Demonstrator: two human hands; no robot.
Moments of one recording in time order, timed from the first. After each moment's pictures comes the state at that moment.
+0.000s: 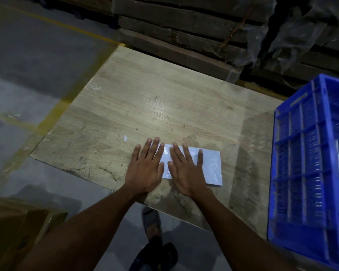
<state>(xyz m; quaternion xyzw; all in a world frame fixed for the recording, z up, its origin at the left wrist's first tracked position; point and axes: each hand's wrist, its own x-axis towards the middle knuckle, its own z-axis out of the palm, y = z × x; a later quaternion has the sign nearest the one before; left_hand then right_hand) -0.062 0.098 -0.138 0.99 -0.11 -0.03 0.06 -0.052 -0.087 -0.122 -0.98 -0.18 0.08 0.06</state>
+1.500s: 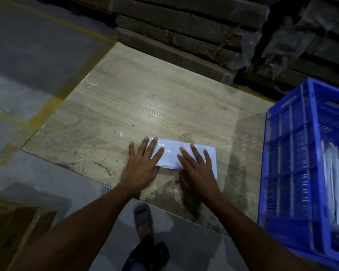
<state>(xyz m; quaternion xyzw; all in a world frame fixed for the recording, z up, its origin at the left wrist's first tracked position) -0.066 0.099 -0.149 0.98 -0.17 0.01 0.05 -0.068 -0.142 -0.105 -0.94 -0.32 -0.10 0.08</state>
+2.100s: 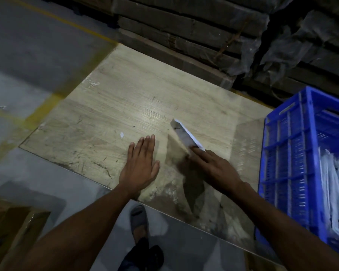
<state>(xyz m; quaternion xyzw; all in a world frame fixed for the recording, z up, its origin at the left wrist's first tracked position) -0.066 0.097 -0.143 0.98 -0.08 0.05 0.19 -0.038 -0.180 -0.040 -0.91 -0.40 -0.03 0.06</state>
